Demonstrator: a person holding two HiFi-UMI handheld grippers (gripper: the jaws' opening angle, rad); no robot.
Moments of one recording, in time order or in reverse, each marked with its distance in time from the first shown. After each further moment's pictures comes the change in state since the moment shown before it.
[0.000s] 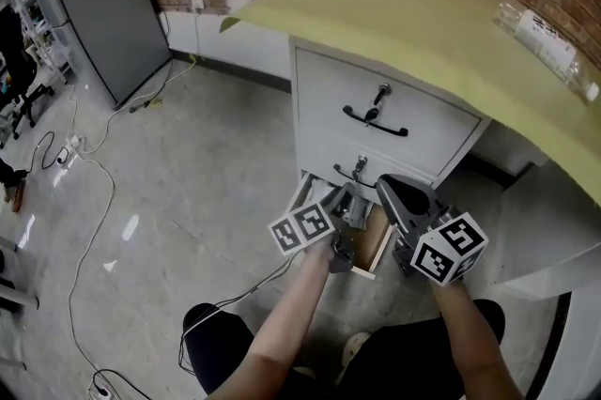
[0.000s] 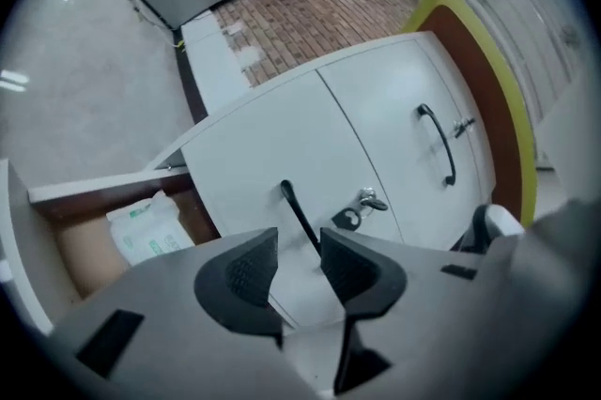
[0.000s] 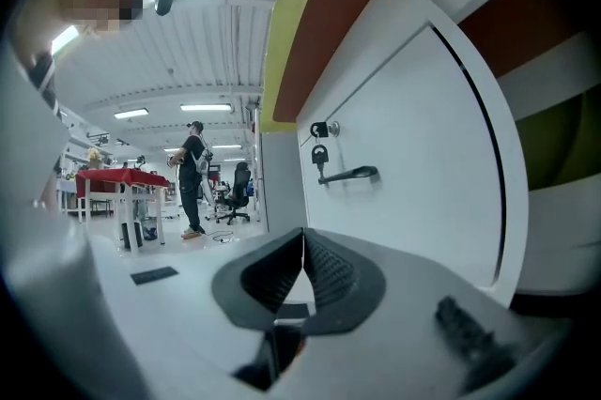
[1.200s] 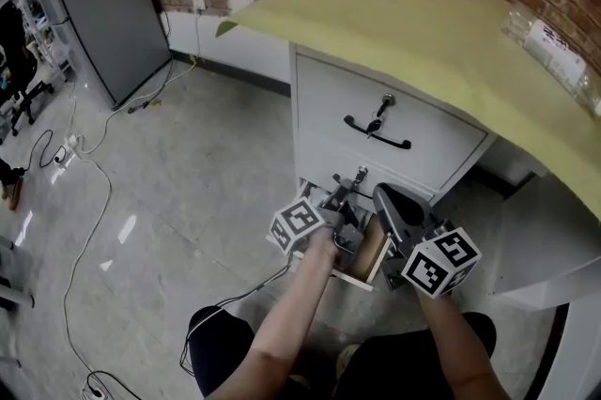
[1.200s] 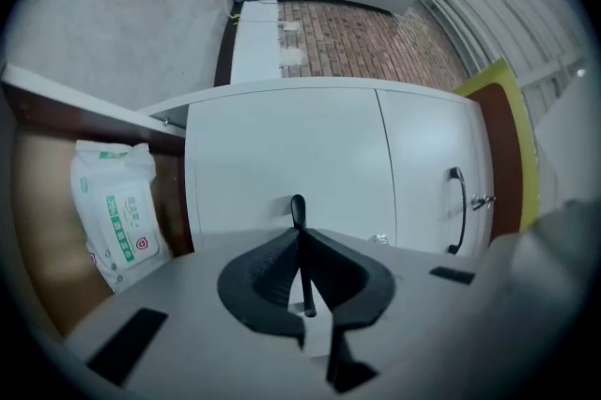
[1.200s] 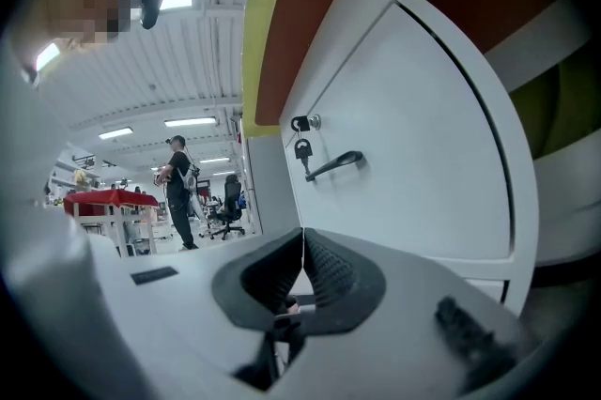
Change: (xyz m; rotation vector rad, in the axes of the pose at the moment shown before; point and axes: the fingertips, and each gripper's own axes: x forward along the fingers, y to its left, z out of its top) left arm 0.029 0.004 0.018 -0.377 -0.092 -0.132; right arm 0.013 -0.009 -0.007 0.123 -0.044 -0.043
